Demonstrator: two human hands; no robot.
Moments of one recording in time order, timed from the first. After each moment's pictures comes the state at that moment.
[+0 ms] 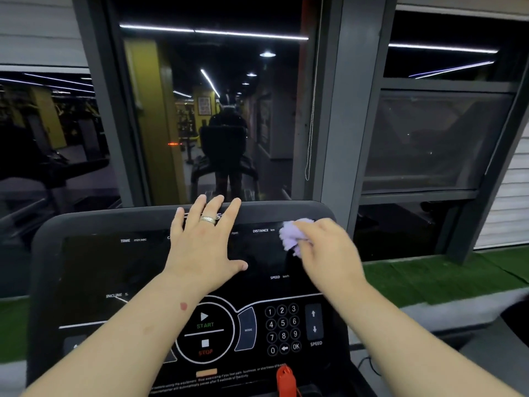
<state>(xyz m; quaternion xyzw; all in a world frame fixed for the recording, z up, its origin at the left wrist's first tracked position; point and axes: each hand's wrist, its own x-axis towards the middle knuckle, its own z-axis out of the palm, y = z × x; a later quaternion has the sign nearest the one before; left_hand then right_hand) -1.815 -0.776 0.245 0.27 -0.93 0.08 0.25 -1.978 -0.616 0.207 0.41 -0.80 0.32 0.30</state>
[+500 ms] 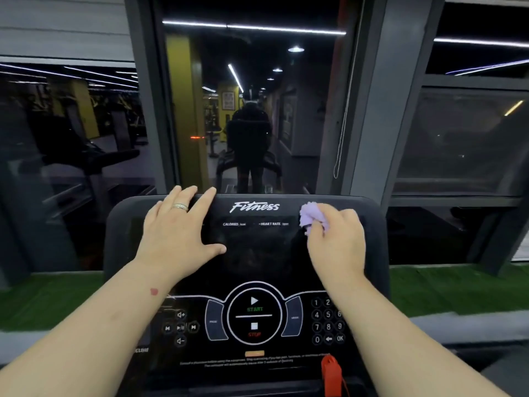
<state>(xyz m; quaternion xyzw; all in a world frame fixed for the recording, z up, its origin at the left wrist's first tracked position) -1.719 -0.847 0.253 0.34 -0.90 0.07 0.26 -1.929 -0.683 0.212 0.28 -0.81 0.46 0.23</state>
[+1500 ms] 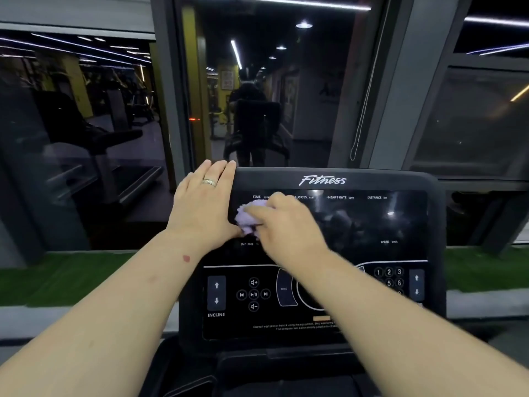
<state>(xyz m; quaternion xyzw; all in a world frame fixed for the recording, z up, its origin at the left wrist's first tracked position) -1.653 -0.922 0.238 0.29 -0.91 0.08 0.28 -1.780 -0.803 0.199 0.57 -0.73 0.24 0.29</state>
